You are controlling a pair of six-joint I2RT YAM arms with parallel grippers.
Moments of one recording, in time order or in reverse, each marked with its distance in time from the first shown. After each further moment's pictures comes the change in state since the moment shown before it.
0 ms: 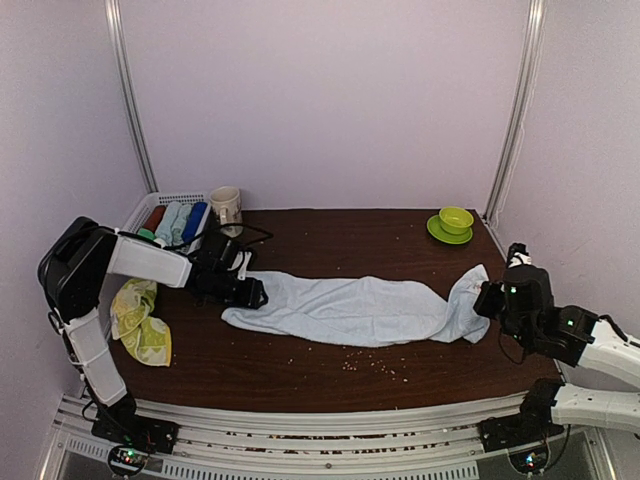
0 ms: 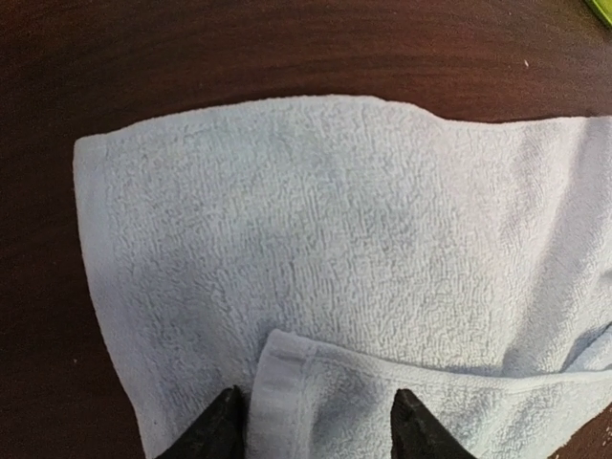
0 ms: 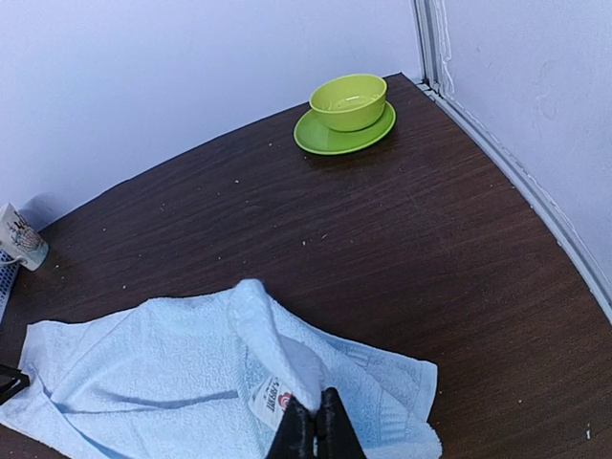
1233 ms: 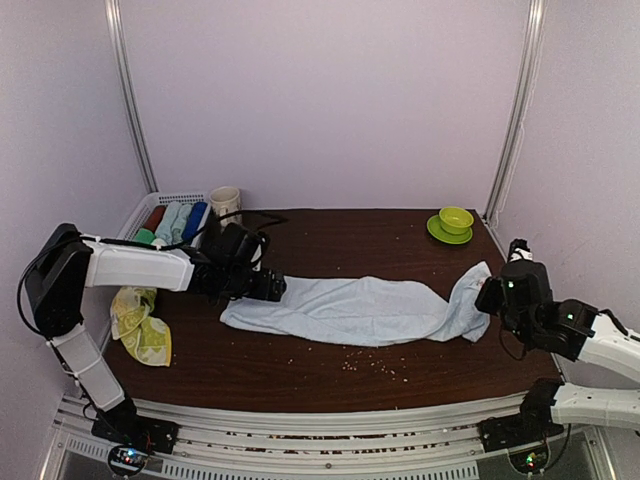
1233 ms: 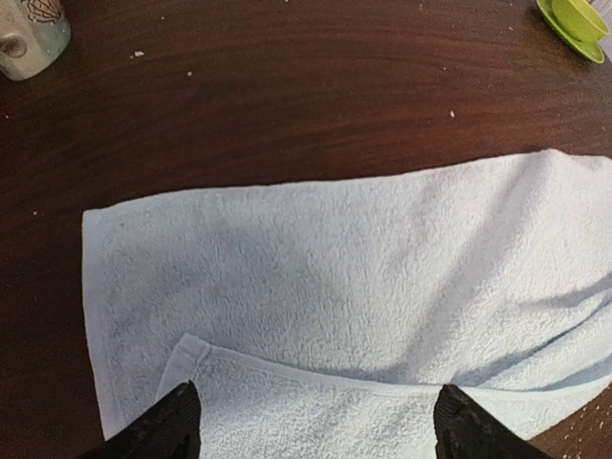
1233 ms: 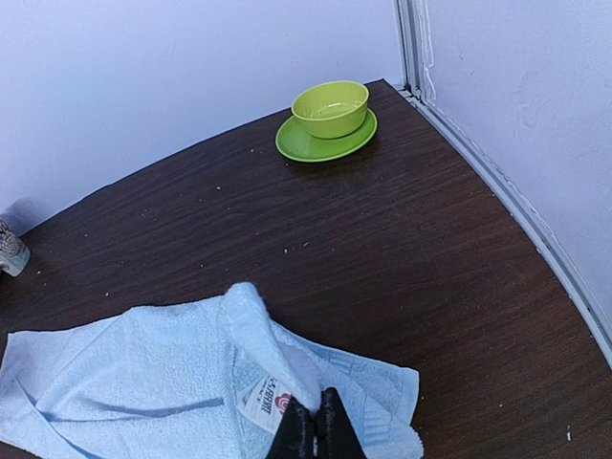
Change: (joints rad) left arm -0.187 -0.128 0.055 -0.062 -0.278 -0.097; right arm 0.000 0.036 0.046 -0.045 0.048 0.001
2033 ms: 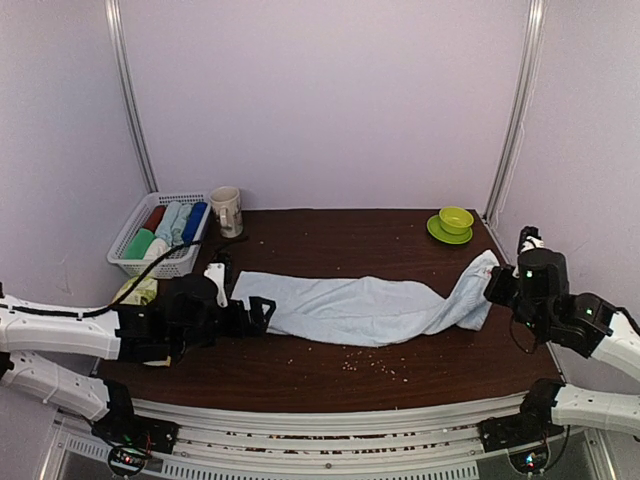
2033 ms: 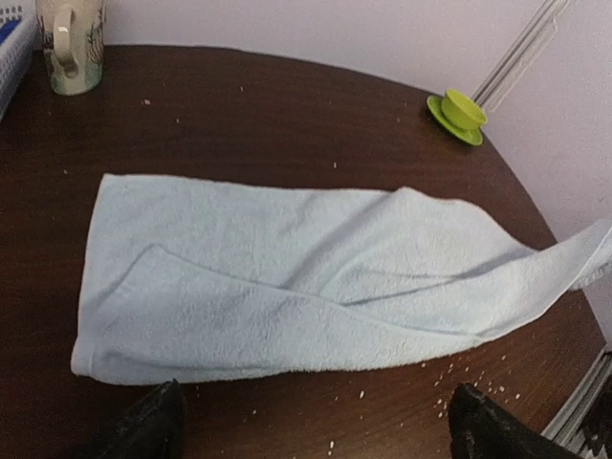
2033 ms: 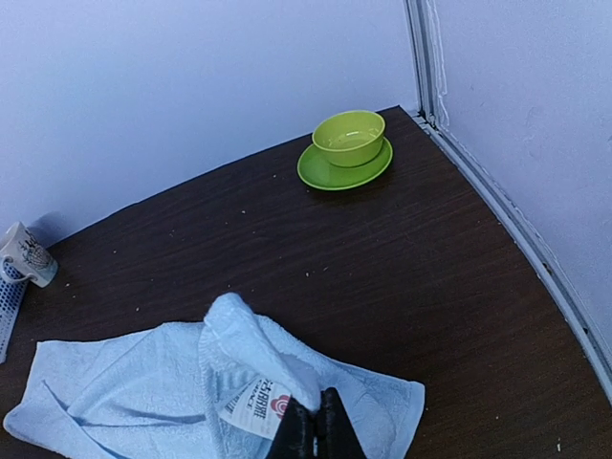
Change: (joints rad) left arm -0.324 -0.559 -0.467 0.199 -0.261 -0.263; right arm 0.000 -0.058 0.088 -0.078 -0.020 -0.040
